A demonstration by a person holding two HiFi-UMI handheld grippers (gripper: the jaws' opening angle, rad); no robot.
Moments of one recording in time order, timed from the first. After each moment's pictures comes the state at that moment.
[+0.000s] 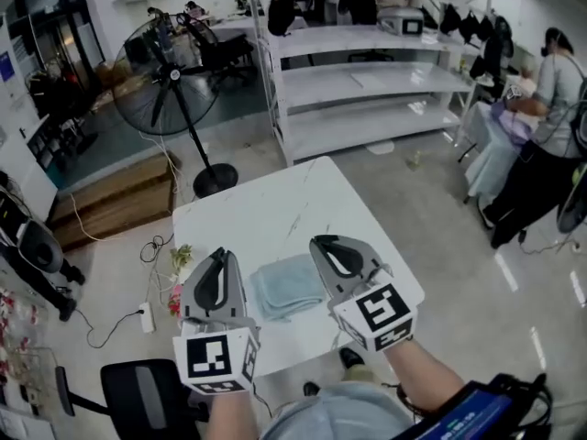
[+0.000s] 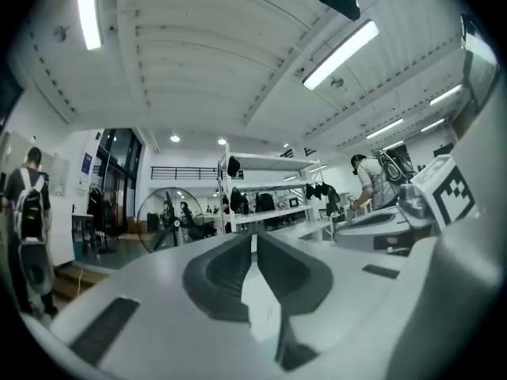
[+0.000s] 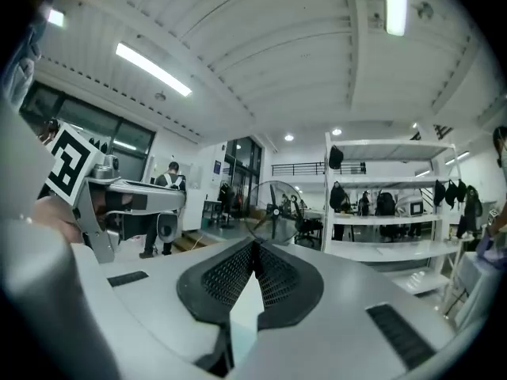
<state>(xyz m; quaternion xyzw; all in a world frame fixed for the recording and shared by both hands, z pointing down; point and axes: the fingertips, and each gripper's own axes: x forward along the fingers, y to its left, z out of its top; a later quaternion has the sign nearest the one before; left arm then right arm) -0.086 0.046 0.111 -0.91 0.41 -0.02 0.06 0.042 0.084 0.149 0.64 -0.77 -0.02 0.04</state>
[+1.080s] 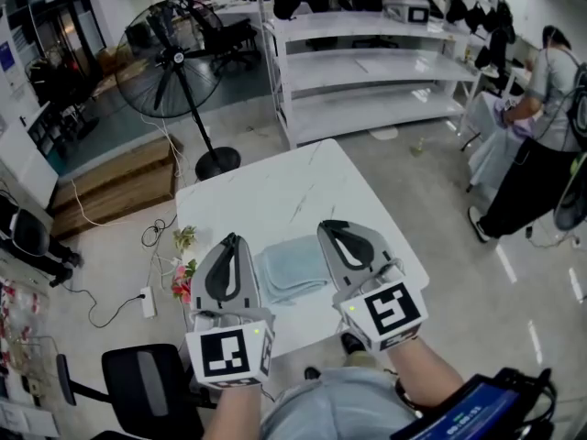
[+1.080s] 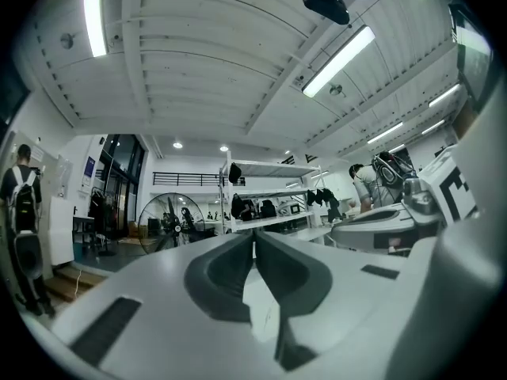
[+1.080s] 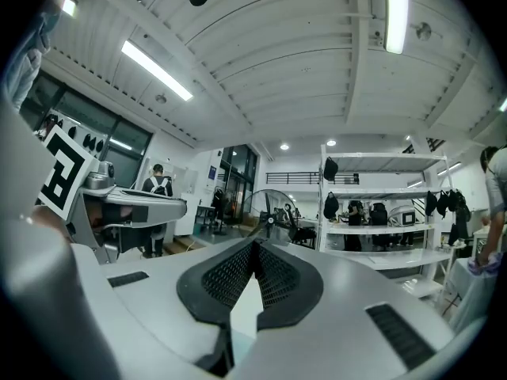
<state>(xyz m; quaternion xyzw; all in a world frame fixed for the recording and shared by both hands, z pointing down) -0.103 0.061 0.115 -0.91 0.42 0.02 0.07 0.014 0.098 0.141 0.66 -0.75 -0.06 0.03</state>
